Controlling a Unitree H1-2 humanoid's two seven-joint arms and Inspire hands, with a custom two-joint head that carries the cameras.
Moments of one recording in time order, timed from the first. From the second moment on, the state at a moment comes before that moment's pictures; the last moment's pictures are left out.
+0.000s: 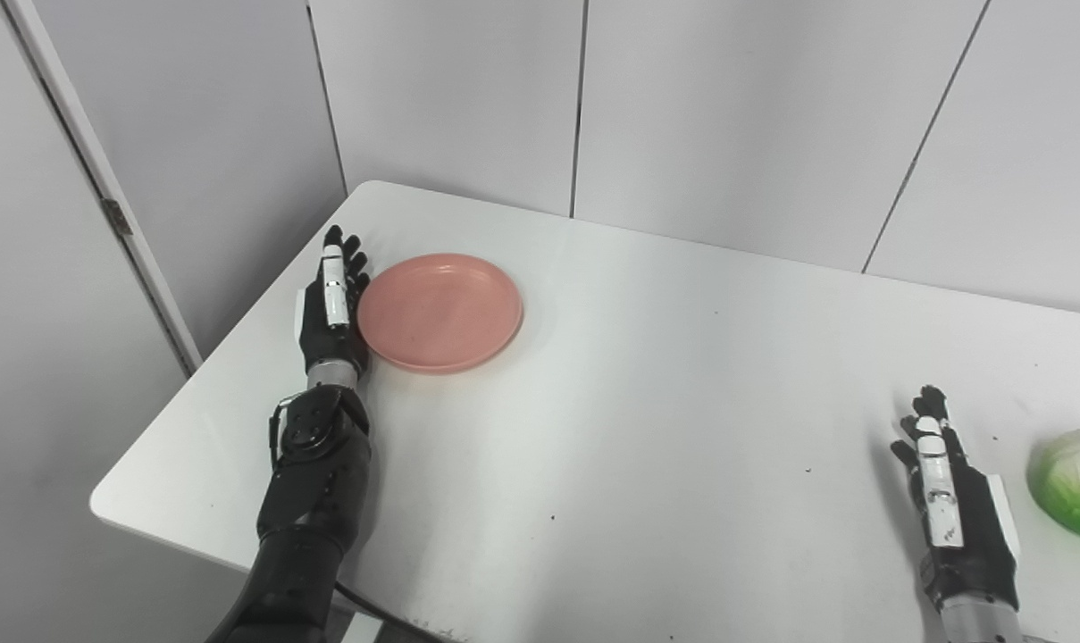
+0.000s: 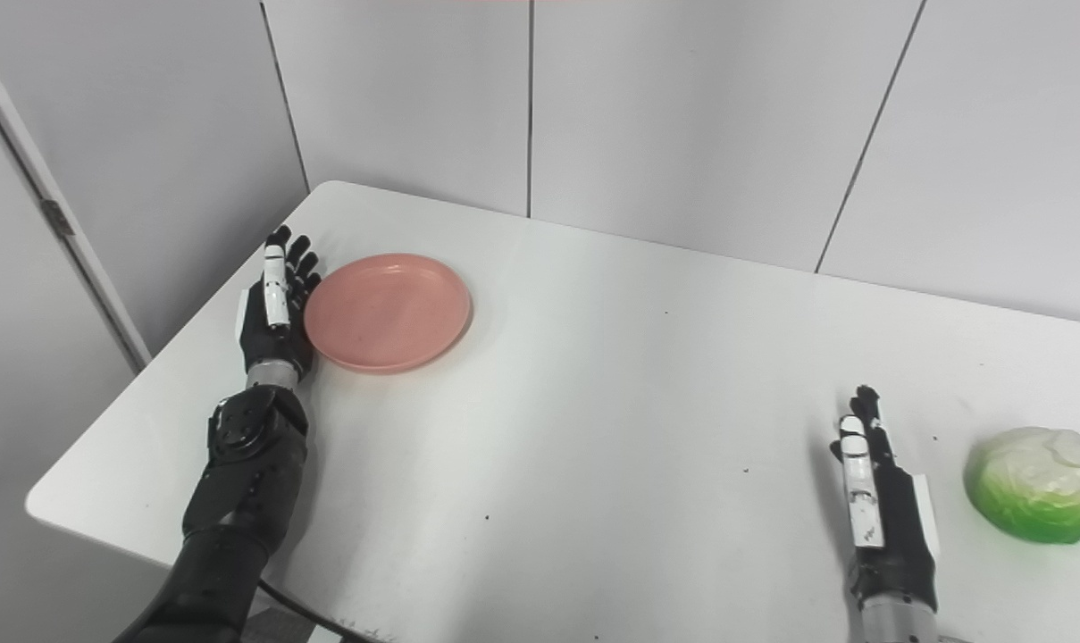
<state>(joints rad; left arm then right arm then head) -0.44 0.21 0.36 0.57 -0.35 -0.16 0.09 -0.19 -0.08 -0.01 0.05 0.00 0.06 0.03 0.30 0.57</state>
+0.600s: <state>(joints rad) -0.43 0.12 0.26 0.46 -0.37 -0.04 0.02 -0.19 -0.07 -0.01 0.05 0.00 0.06 0.02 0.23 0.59</state>
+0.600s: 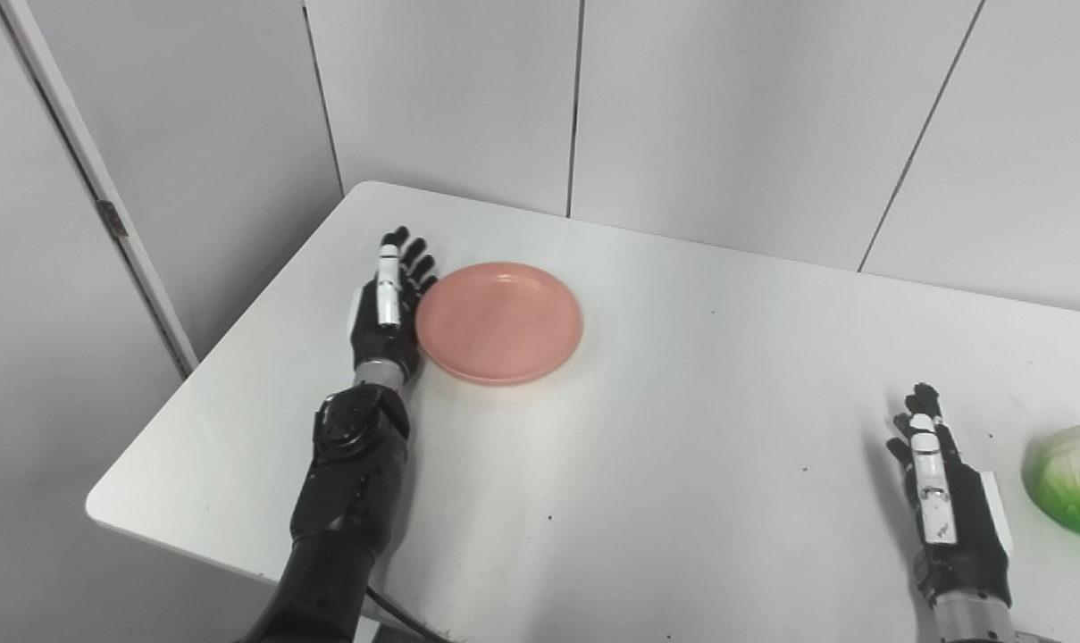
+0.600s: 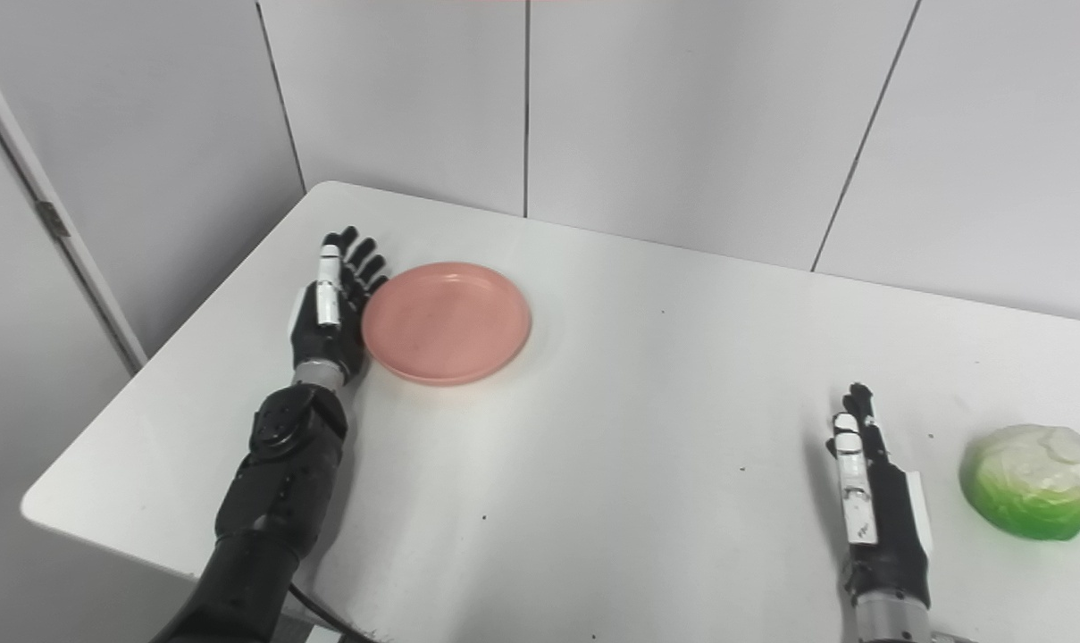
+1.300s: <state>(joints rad) -0.35 -0.02 0.04 0.25 -0.32 0.15 -0.09 -0.19 -0.03 0.01 0.05 -0.05 0.08 -0.02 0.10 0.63</state>
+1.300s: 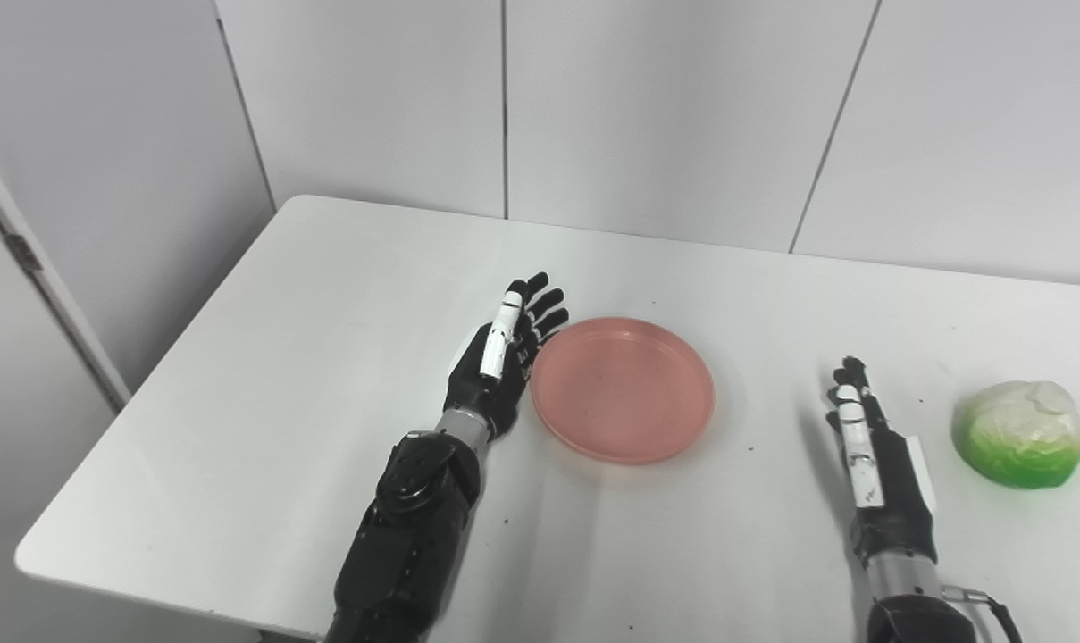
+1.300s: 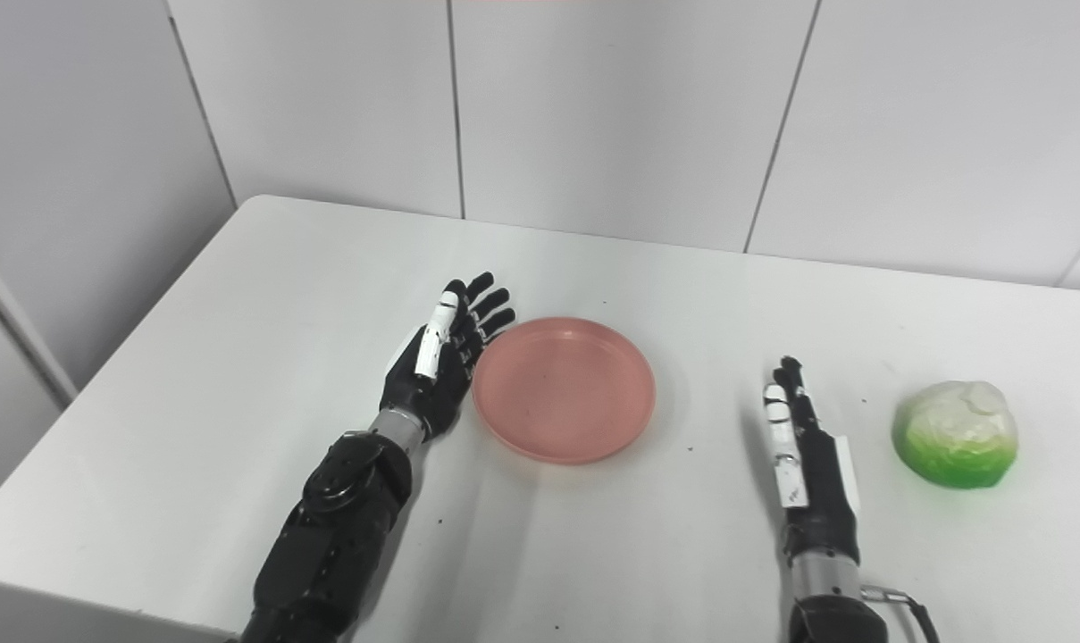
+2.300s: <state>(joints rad) -0.25 -0.01 -0.01 0.04 -0.35 0.29 -0.18 -0.20 0.02 0.02 0.03 -0.11 0.11 -0.06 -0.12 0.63</state>
